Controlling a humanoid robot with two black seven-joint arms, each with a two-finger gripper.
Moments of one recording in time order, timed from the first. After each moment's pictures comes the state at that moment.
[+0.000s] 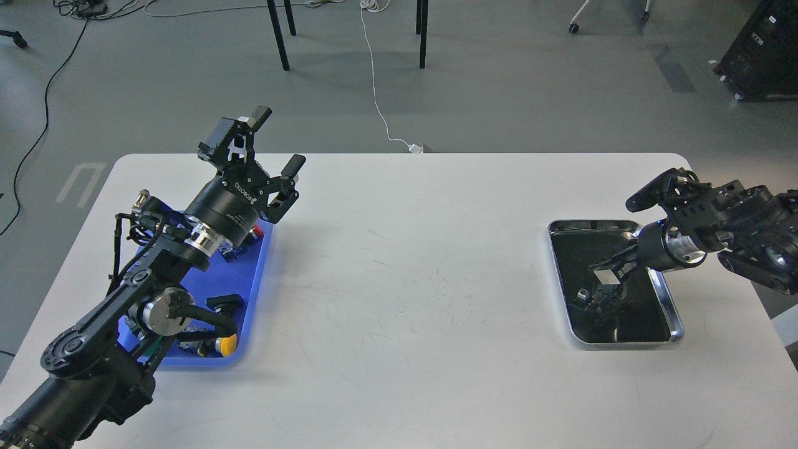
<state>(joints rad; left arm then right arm) -0.34 0.25 -1.11 -1.20 0.66 -0.32 -0.32 1.26 -0.46 -0.80 0.71 -1.29 0.17 0.49</state>
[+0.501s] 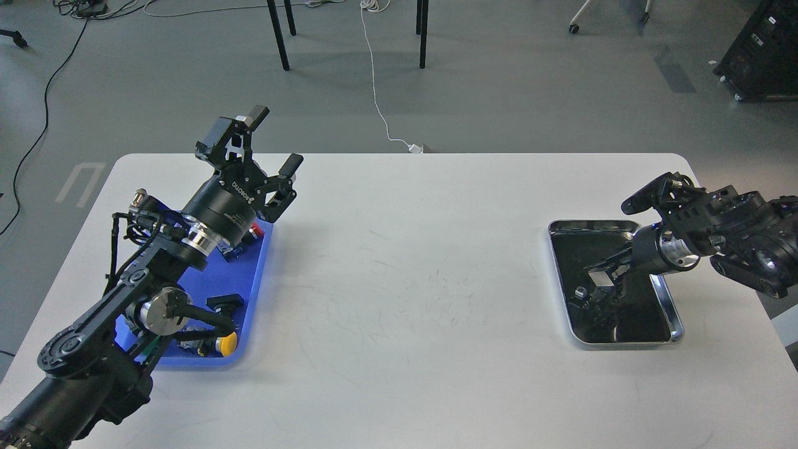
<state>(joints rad) -0.34 0.26 -1.11 -1.20 0.66 -0.33 -0.32 1.24 -0.44 -0.81 0.68 -1.27 0.17 0.49</state>
